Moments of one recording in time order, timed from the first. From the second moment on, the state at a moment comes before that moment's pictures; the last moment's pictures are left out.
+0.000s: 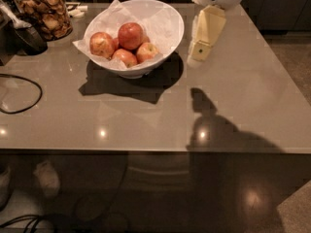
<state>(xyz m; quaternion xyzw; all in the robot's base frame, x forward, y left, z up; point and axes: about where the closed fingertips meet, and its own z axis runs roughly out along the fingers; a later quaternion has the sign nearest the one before) 0.559 -0.093 1.012 -0.65 0.74 0.00 0.20</state>
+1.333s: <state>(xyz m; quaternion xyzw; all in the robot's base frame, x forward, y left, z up) 0.625 -0.044 0.985 -0.61 0.76 0.09 0.22</state>
